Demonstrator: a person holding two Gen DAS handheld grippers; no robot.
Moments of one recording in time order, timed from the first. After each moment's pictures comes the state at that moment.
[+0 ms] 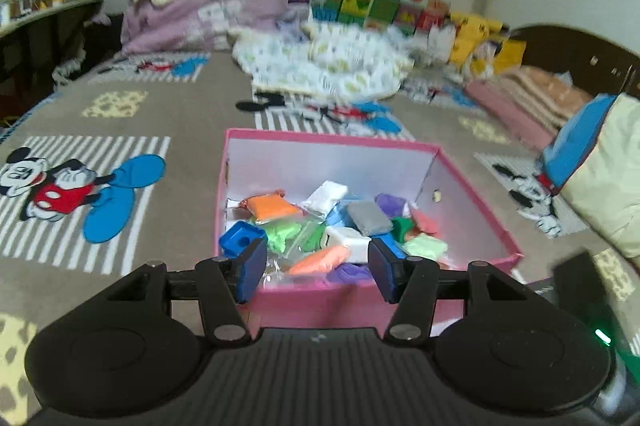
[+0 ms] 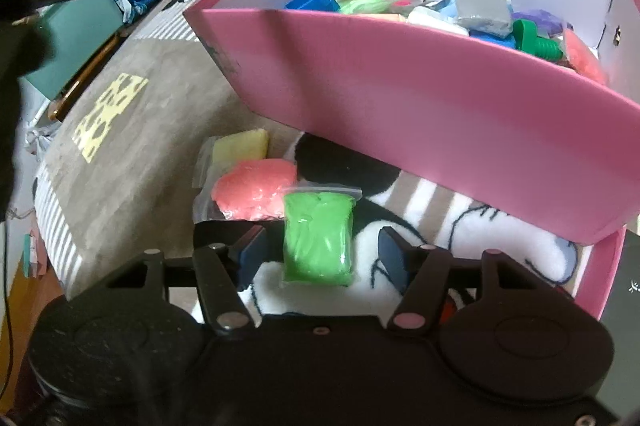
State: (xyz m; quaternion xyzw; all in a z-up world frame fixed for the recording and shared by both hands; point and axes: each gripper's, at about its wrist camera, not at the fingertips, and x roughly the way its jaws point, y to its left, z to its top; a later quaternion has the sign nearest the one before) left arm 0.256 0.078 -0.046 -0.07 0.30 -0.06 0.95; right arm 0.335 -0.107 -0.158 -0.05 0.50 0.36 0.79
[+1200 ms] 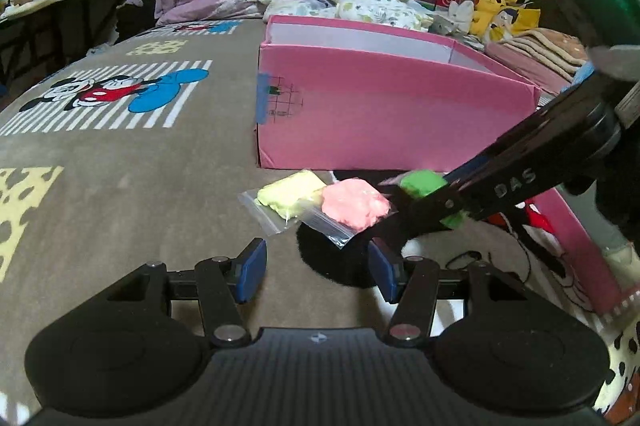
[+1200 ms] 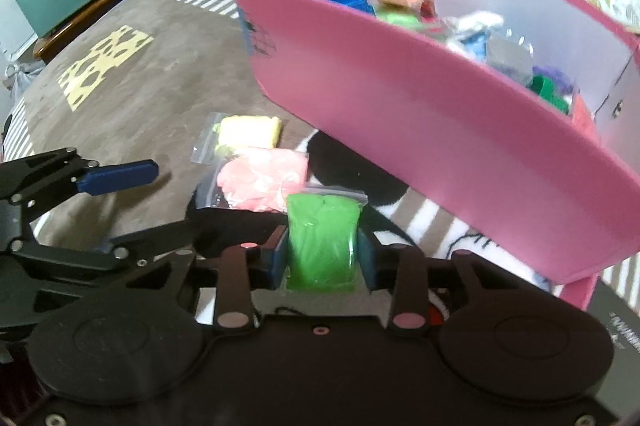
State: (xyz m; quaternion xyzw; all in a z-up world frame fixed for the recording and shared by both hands) left arm 0.153 0.075 -0.158 -0.04 0.32 -0.01 0.95; right arm 0.311 -0.084 -0.141 -0.17 0.45 0.36 0.80
